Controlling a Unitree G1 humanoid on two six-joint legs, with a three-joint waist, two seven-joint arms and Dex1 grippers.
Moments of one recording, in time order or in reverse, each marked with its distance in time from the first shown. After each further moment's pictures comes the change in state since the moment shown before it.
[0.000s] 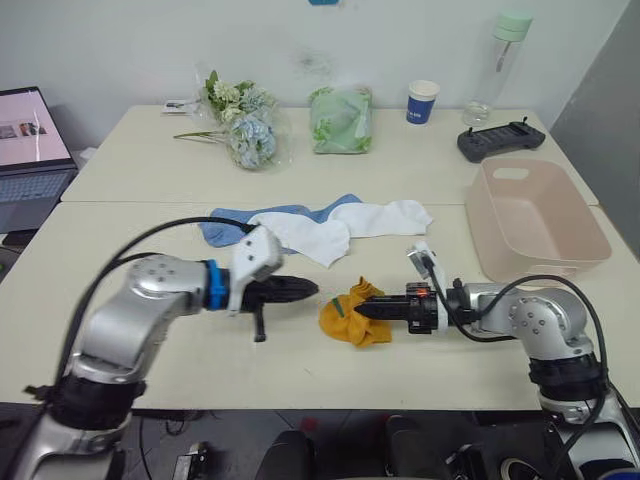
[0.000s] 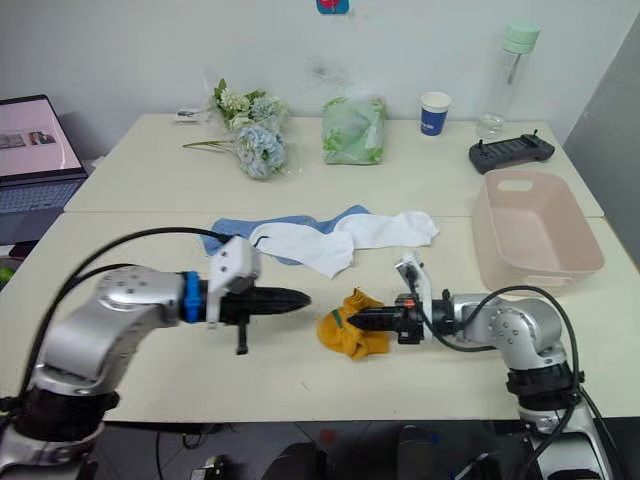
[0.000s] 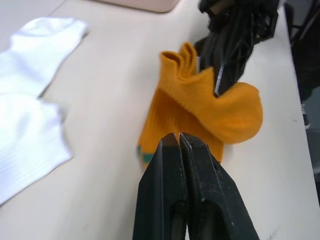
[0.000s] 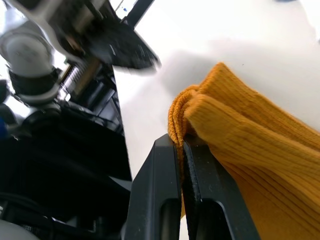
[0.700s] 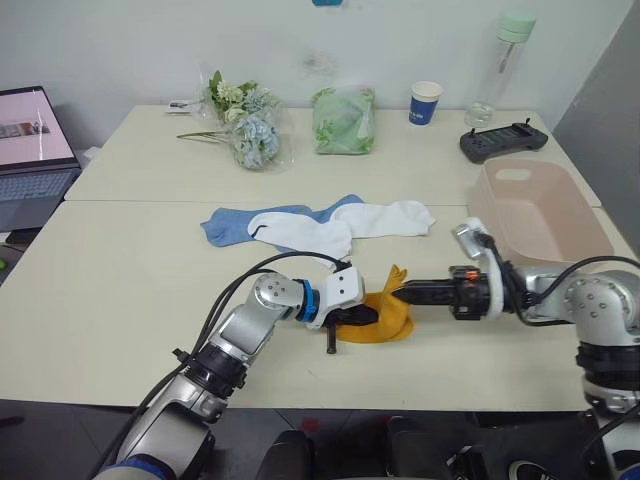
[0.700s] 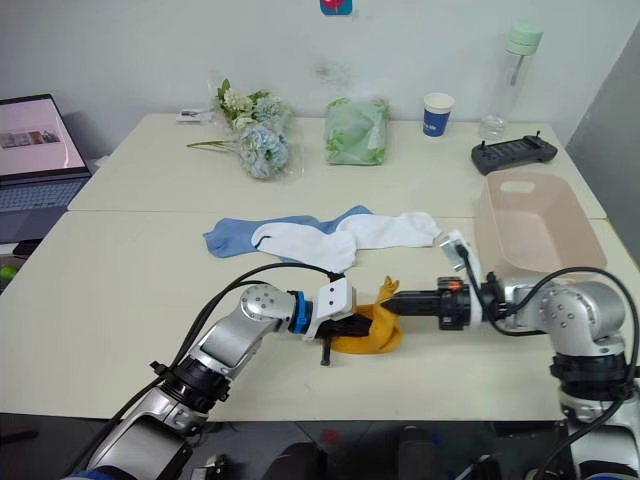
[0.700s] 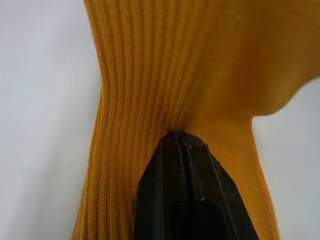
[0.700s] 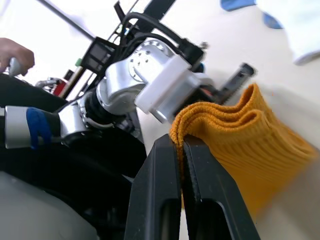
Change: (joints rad) left arm -0.174 -0.385 -0.433 0.541 0.327 -0.455 -0.002; right arm -0.015 -0.114 -0.198 -0.019 0.119 0.150 0.122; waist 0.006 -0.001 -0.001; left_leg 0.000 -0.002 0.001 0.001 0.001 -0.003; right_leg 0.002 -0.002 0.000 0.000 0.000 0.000
